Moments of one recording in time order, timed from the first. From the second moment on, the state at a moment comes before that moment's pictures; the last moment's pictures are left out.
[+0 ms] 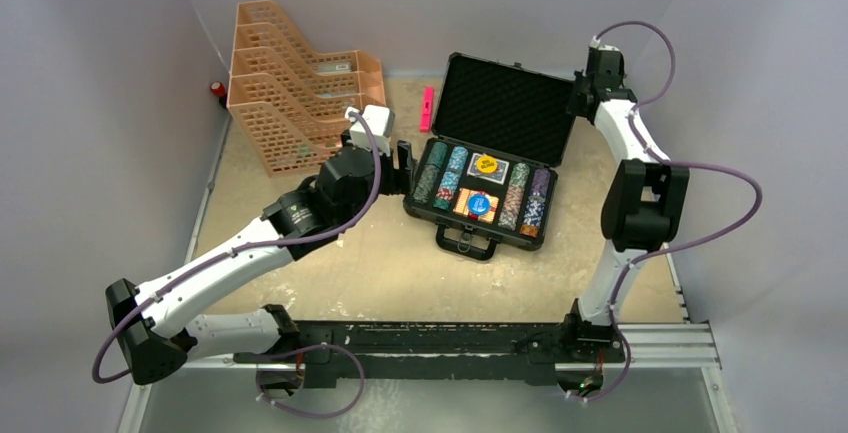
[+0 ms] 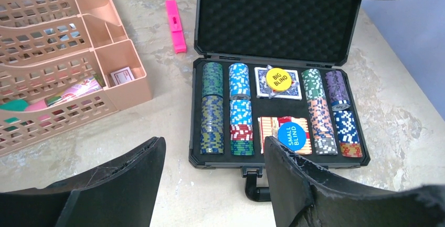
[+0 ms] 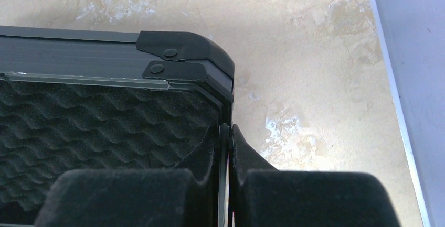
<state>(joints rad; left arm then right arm) -0.91 1.12 1.10 -0.28 -0.50 -0.33 -0.07 1.95 1.66 -0.42 0.16 0.15</state>
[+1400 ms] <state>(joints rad) -0.91 1.31 1.25 -0.33 -0.39 -0.40 -0.03 0.68 0.78 -0.66 -0.38 0.50</state>
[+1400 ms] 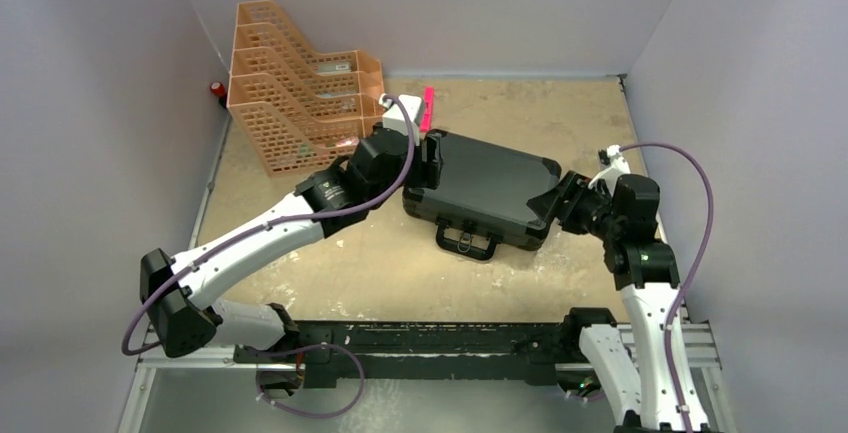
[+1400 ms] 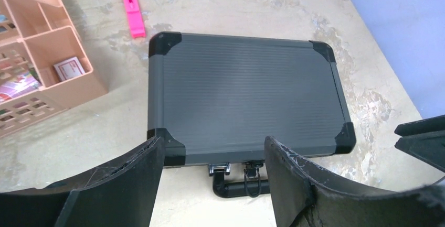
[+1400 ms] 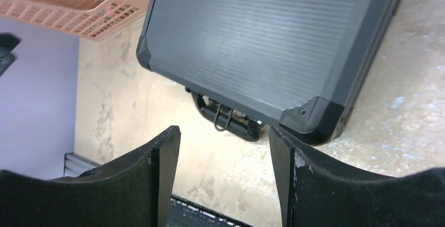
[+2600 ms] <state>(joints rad) -0.69 1.66 1.17 -0.29 -0.24 -0.62 0.78 1.04 0.55 -0.16 0.03 0.67</state>
